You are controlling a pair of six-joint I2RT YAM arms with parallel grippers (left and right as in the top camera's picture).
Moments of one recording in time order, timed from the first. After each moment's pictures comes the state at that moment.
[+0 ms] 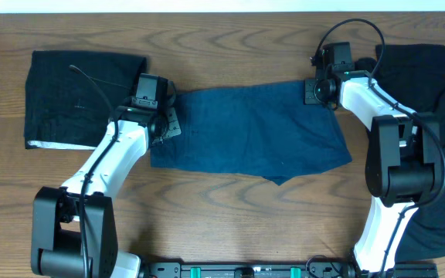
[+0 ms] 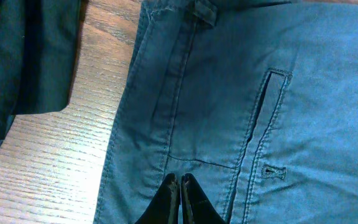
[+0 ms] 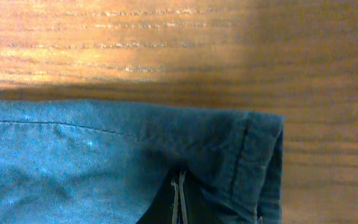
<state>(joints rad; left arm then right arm) -0.18 1.64 1.03 -0.58 -0.03 -0.44 0.09 2.12 1.41 -0.43 -0.06 0.09</state>
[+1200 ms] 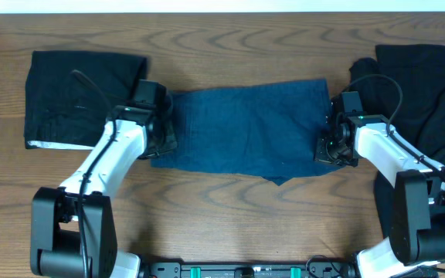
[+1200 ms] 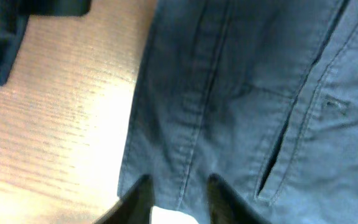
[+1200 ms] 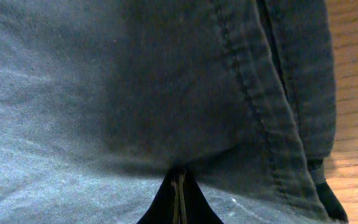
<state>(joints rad) -0.15 1.64 1.05 -0.80 0.01 -0.42 0.09 1.73 0.93 -0.67 -0.05 0.31</state>
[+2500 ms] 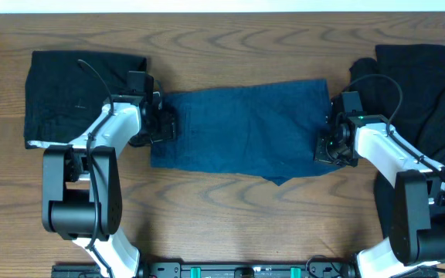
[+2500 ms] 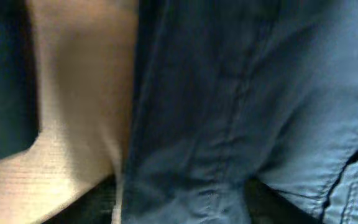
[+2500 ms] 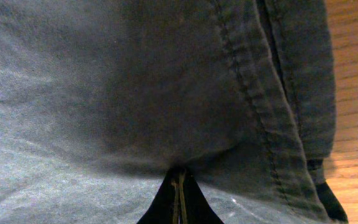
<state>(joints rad) -0.06 1.89 1.13 -0.65 0.11 -0.22 0.09 1.73 0.93 -0.67 -0.05 0.31</state>
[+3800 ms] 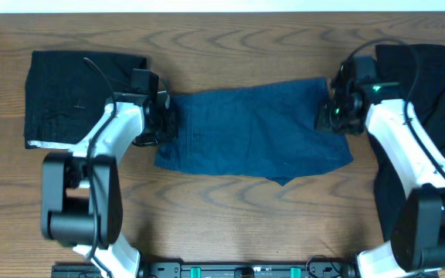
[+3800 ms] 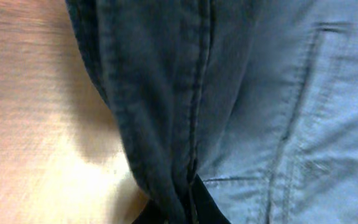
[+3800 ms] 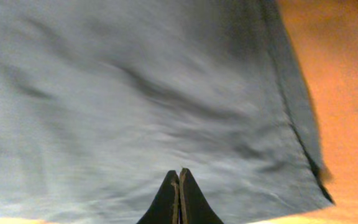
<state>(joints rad) -0.10 1.81 1.14 -0.72 0.18 -0.20 0.09 1.69 1.26 -0.87 -0.19 0.30</state>
